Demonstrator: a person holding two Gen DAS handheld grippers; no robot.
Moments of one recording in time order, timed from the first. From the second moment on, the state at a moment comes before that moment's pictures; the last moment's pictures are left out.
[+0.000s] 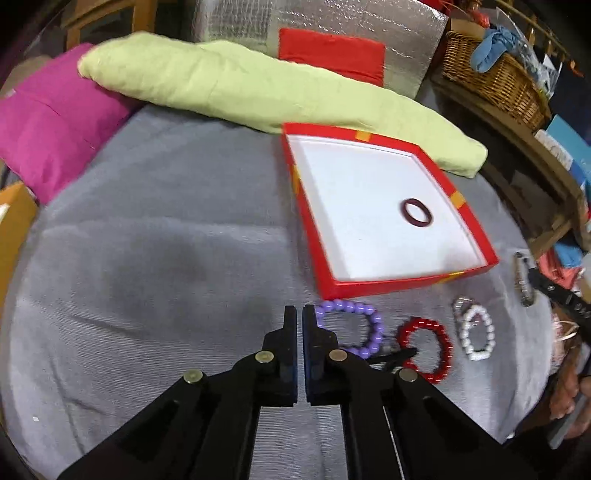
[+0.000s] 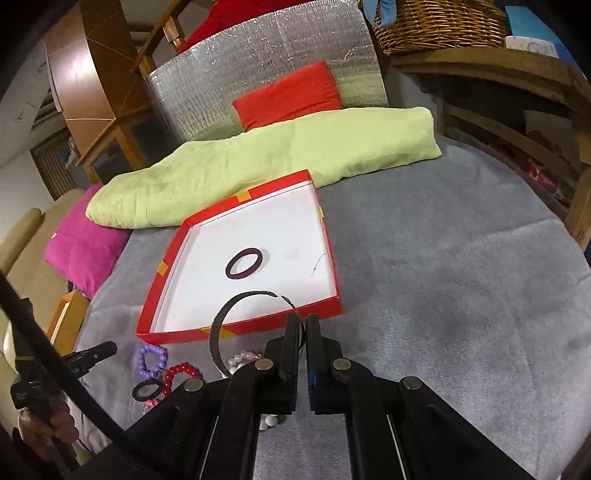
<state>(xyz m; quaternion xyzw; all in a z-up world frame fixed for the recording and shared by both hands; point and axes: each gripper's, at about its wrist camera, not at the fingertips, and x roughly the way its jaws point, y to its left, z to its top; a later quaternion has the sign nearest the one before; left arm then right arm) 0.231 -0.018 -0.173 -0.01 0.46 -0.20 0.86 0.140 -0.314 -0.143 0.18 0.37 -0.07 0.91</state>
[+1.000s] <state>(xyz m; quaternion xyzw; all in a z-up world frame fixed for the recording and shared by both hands) 0.233 -0.066 -0.112 -0.02 0.37 -0.27 0.89 0.209 -0.310 -0.155 0.19 0.36 -0.09 0.91</state>
